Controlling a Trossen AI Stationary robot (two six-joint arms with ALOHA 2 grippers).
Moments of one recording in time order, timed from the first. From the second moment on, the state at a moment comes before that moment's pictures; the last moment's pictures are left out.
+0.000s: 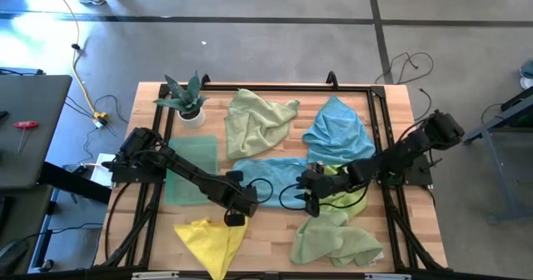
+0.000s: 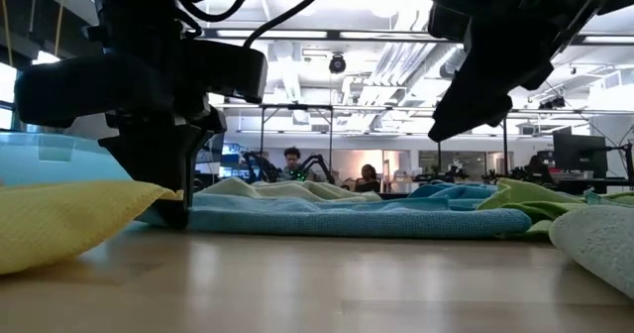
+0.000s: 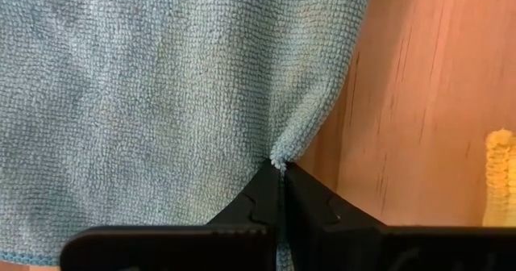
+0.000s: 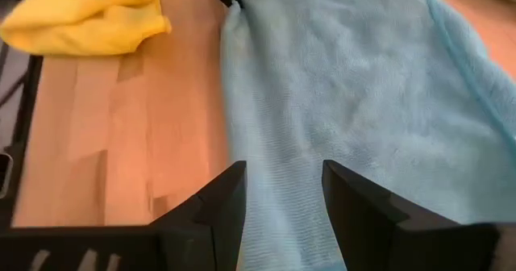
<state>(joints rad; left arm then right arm) -0.30 1.92 1.15 -0.65 -0.17 -0.47 0.40 1.49 0.74 -0.04 0.23 0.61</state>
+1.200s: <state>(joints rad) -0.28 1.89 1.34 -0.34 -0.18 -0.49 0.47 1.28 0.74 -0.32 0.14 0.51</state>
